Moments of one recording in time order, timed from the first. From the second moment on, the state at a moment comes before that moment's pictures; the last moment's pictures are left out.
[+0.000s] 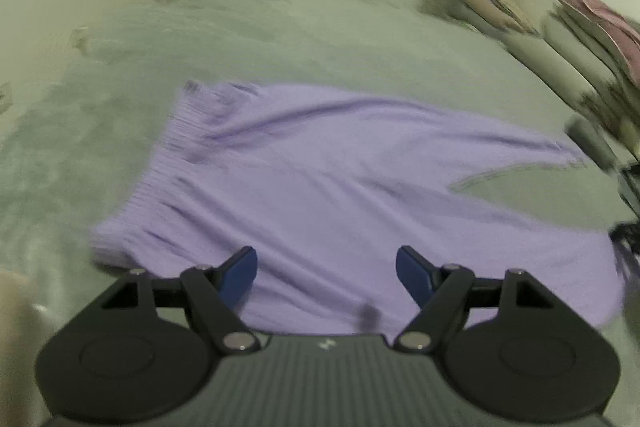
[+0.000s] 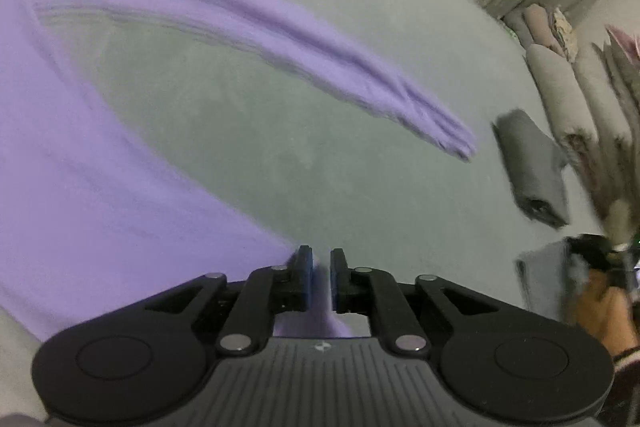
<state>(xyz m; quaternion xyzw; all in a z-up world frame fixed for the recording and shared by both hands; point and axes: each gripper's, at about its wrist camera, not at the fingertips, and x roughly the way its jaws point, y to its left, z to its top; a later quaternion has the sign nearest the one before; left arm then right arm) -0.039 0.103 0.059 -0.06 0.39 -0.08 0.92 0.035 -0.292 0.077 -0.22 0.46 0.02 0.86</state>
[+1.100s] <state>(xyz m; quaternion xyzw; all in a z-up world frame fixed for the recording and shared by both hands) 0.089 0.160 0.066 -0.09 0.41 0.02 0.91 0.019 -0.137 0.074 -0.08 0.38 0.24 0.89</state>
